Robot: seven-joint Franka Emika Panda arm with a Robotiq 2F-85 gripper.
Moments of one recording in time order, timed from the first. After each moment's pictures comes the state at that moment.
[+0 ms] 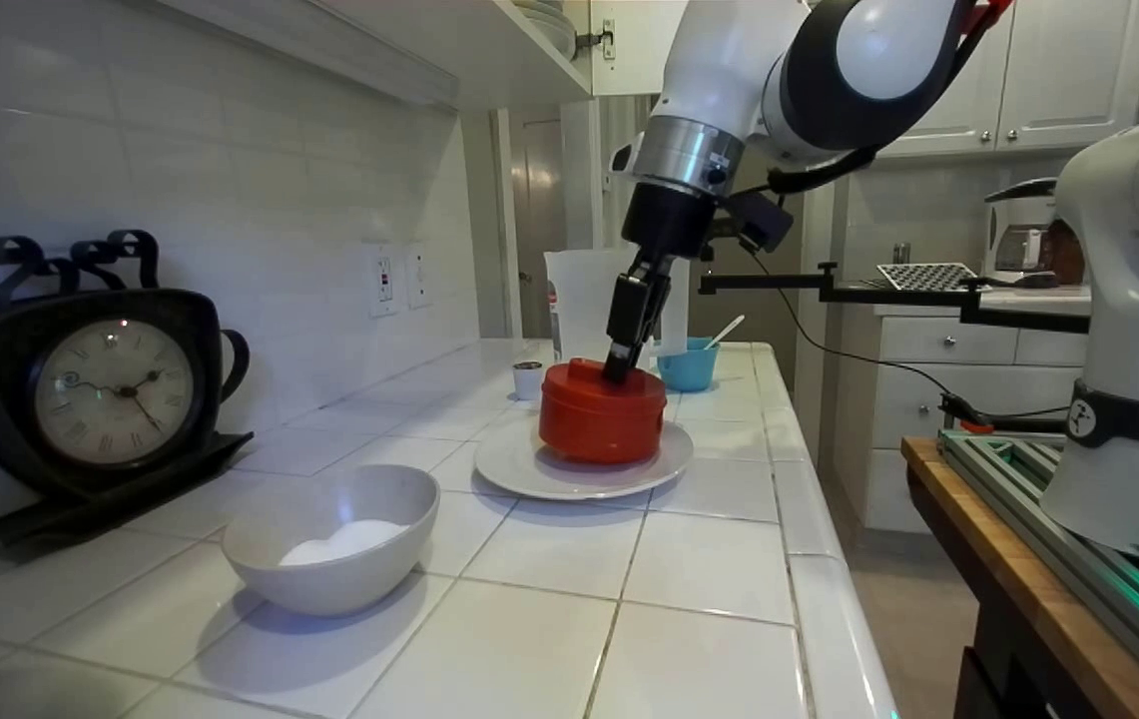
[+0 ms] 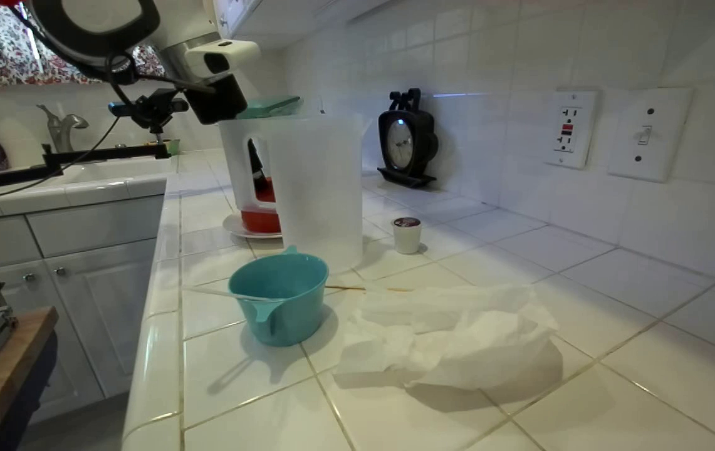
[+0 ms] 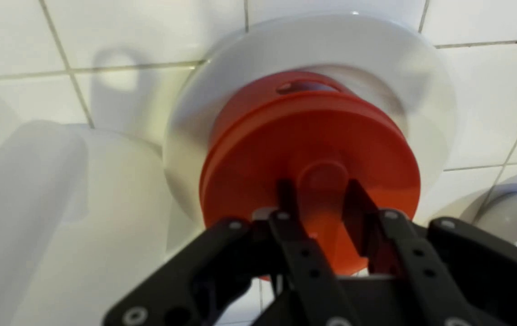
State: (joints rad) arm 0.10 -0.14 0.10 -2.61 0.05 2.82 0.23
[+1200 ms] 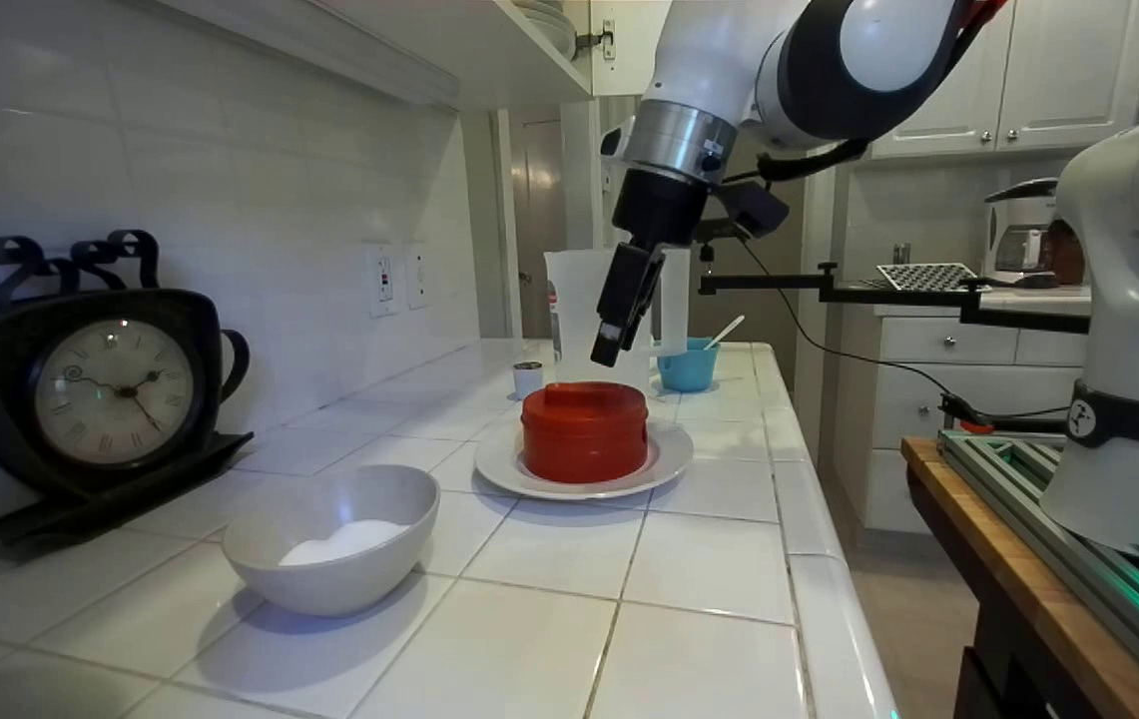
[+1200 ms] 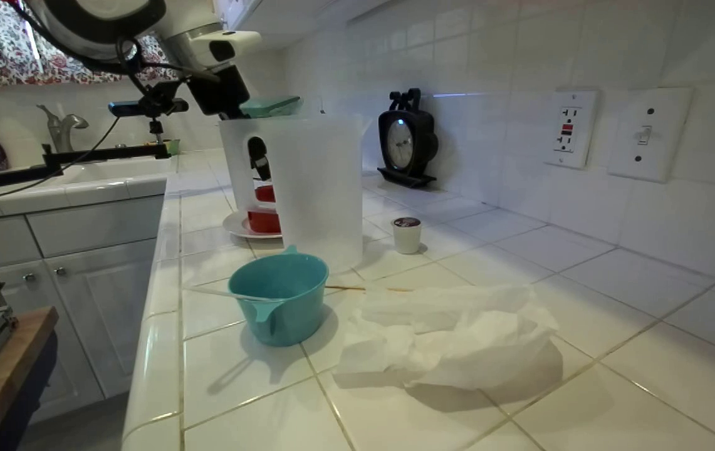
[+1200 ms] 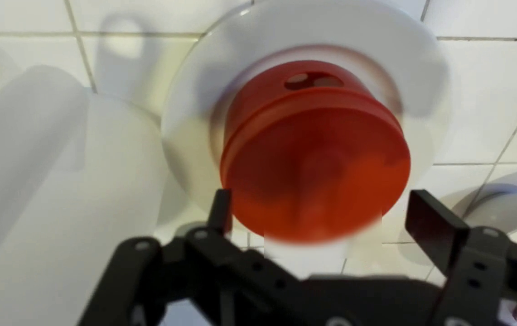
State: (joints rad) arm 0.09 -0.15 0.12 -2.58 -0.03 2.77 0.23
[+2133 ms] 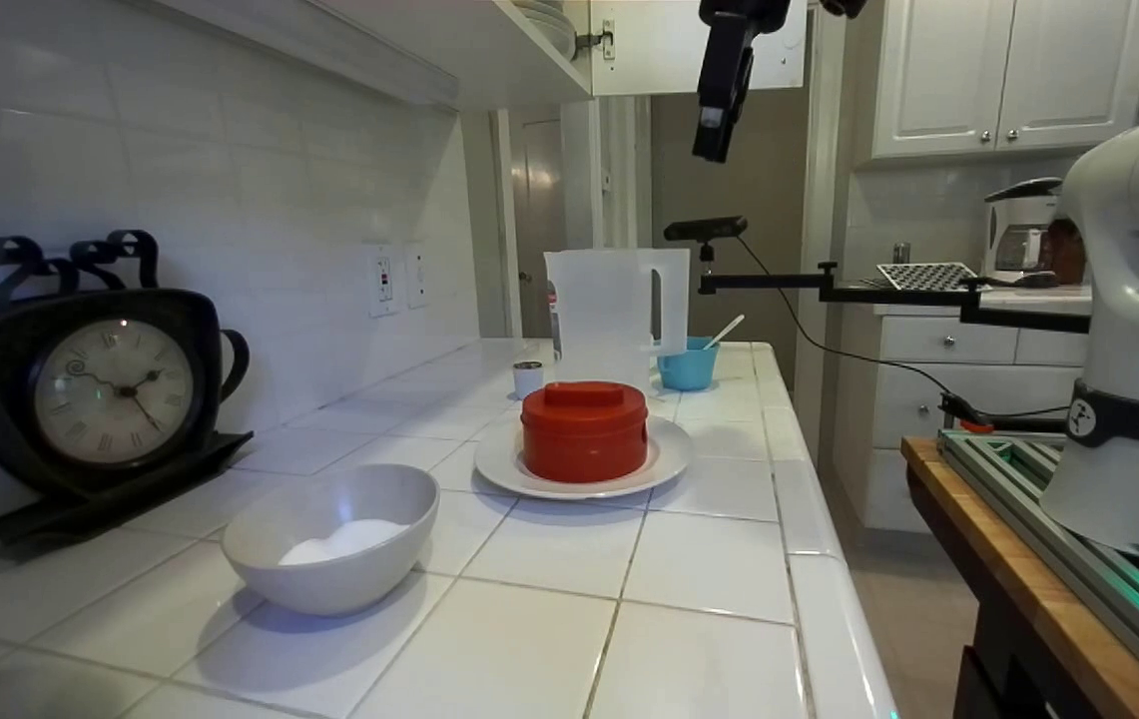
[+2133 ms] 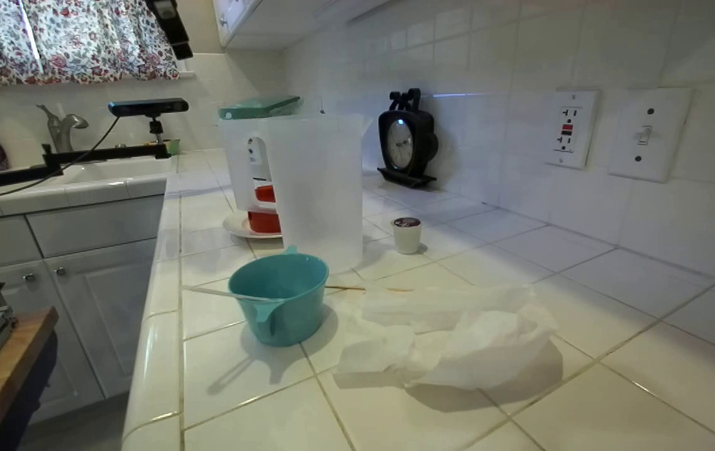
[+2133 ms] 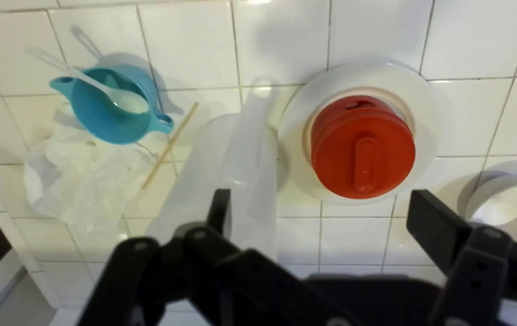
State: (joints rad) arm 0.01 -0.62 0.12 -2.45 -0.06 2.06 0.23
